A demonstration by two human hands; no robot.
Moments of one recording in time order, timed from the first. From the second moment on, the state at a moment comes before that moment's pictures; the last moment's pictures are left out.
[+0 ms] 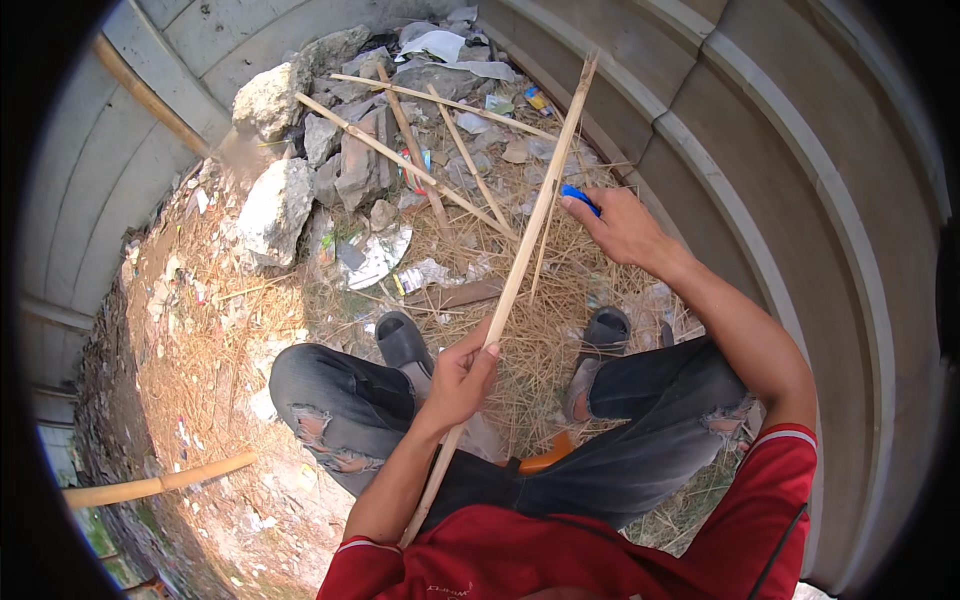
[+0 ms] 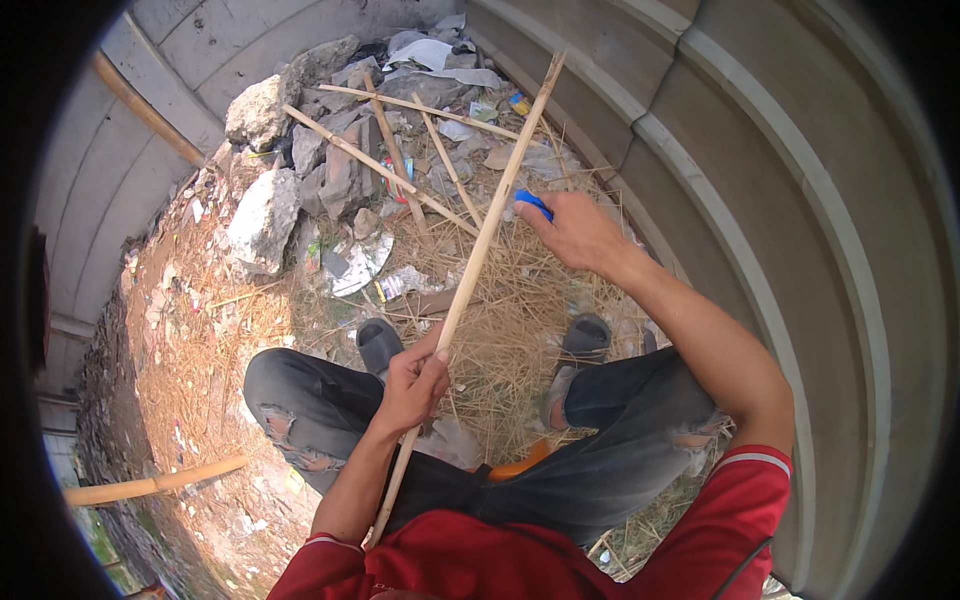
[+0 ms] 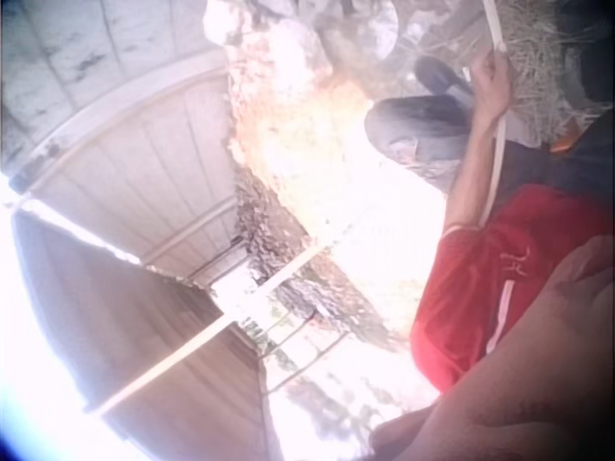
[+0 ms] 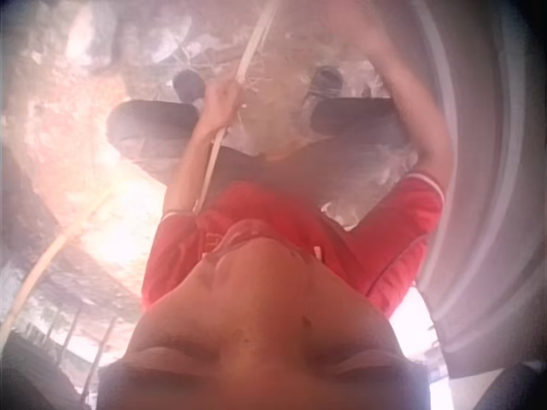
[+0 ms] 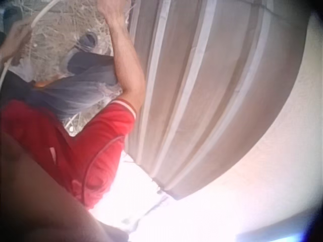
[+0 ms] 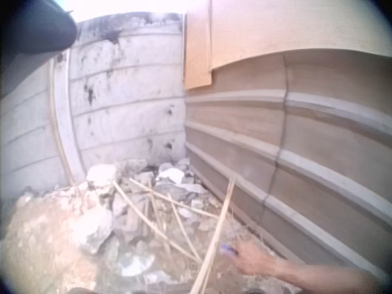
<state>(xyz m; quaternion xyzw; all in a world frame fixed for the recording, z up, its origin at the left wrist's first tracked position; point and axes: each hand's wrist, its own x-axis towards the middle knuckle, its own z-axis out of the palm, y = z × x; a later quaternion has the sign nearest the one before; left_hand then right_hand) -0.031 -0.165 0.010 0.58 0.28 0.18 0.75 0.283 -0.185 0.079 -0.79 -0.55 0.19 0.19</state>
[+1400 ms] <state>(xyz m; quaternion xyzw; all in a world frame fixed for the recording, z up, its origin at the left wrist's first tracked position) -0.040 -0.166 0.008 0.36 0.26 0.12 0.89 0.321 -0.159 0.085 -0.82 -0.52 0.18 0.17</state>
